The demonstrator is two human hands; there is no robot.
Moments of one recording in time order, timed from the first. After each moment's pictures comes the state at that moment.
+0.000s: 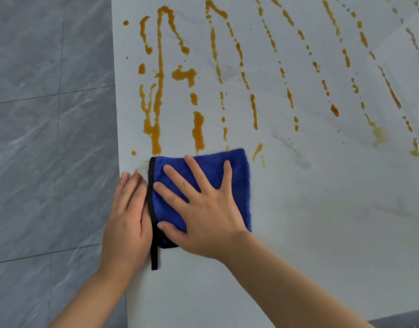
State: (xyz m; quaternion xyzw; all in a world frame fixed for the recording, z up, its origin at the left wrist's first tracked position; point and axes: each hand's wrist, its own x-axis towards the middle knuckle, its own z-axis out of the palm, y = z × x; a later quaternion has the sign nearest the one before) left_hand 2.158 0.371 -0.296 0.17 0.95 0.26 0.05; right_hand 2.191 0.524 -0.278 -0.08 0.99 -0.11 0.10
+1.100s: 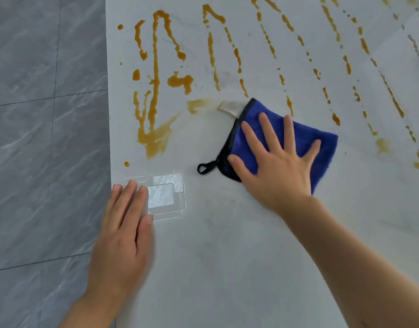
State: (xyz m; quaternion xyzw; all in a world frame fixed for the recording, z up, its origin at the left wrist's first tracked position) left_hand 2.161 0.374 -0.291 0.19 0.95 0.26 0.04; right_hand 2.161 0.634 -0.289 0.20 0.98 -0.07 0.05
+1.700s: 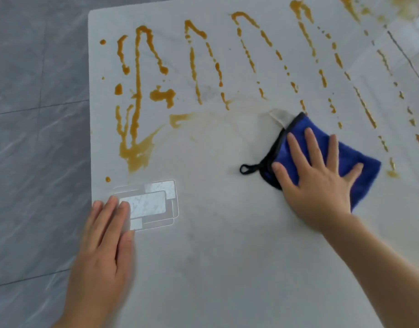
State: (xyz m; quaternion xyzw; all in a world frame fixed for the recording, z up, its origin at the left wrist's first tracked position) left_hand 2.160 0.378 -0.288 0.18 0.94 0.28 0.04; right_hand 2.205 0.705 -0.284 0.31 0.94 -0.08 0.09
